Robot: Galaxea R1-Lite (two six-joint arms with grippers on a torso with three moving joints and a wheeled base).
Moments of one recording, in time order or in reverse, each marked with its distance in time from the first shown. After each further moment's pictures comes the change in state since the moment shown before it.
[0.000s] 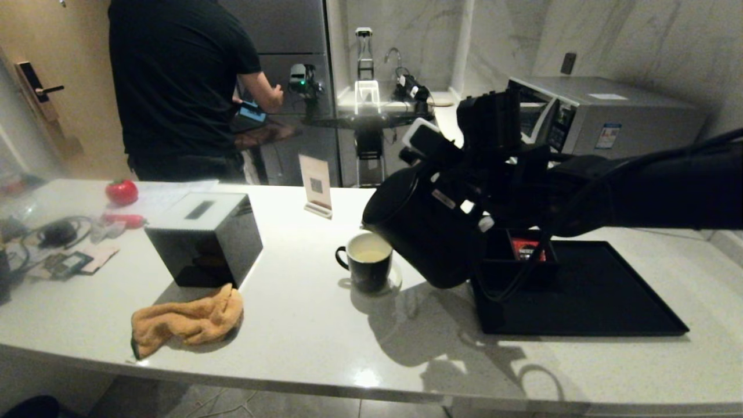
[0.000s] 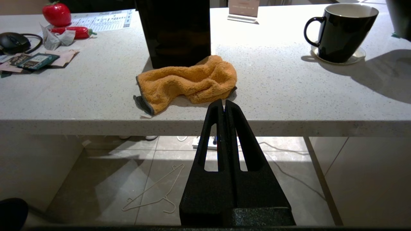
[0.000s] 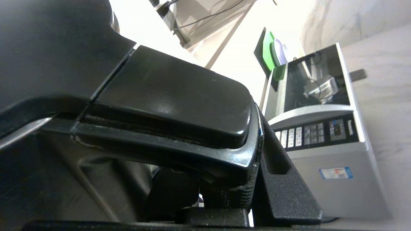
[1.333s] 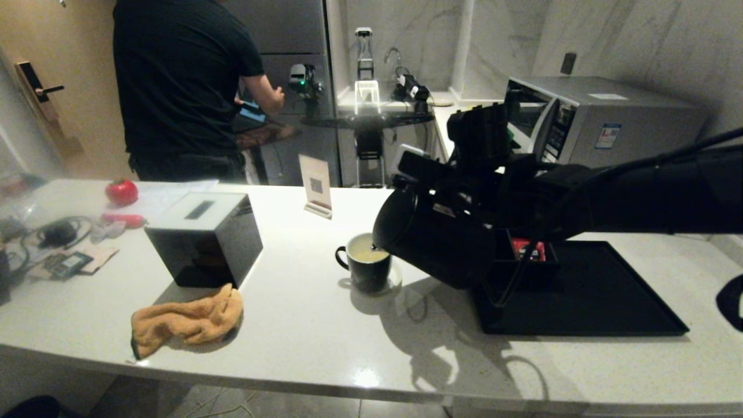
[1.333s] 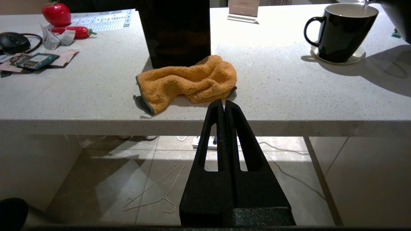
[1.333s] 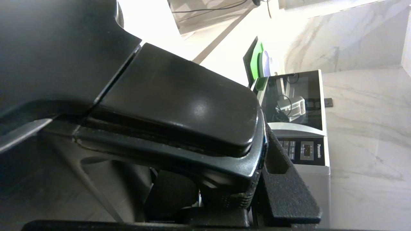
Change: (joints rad) left arm 0.000 0.000 0.000 0.001 0.000 0.000; right arm 0.006 0.041 -0.008 -0.004 -0.001 -0.252
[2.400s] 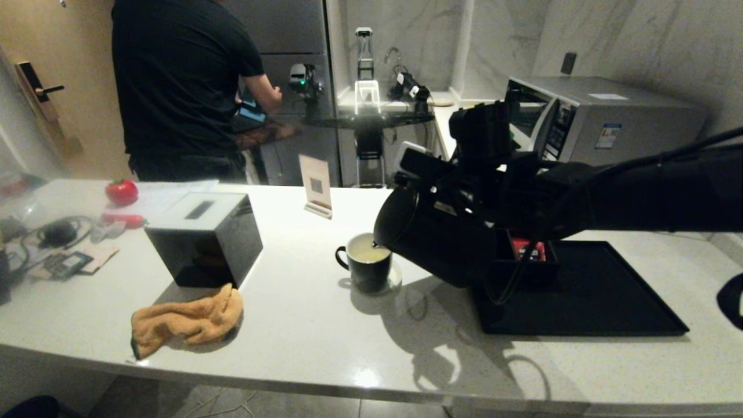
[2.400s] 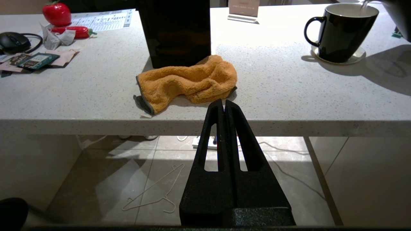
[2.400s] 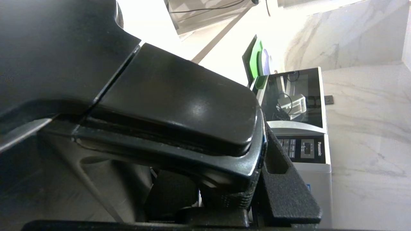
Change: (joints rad) left arm 0.000 0.000 0.000 0.000 0.000 0.000; right arm -0.006 0.000 -0.007 0.004 0.000 0.011
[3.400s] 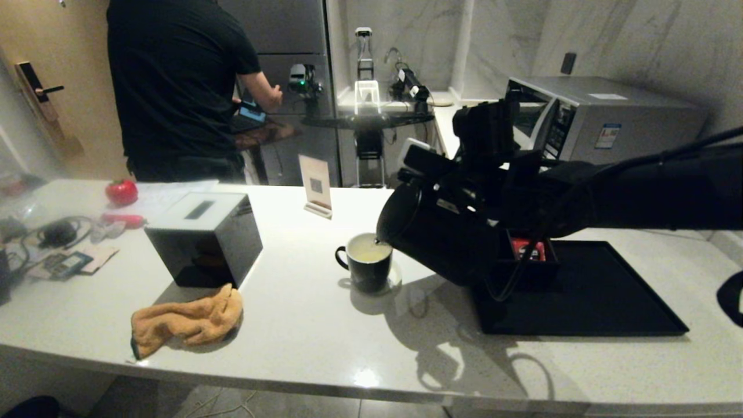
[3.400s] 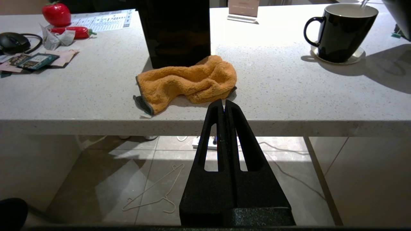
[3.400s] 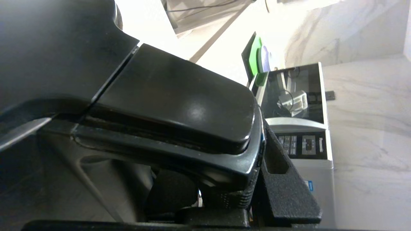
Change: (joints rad) left arm 0.000 0.000 0.000 0.000 0.000 0.000; right arm -0.010 0.001 -0.003 -0.004 0.000 0.017
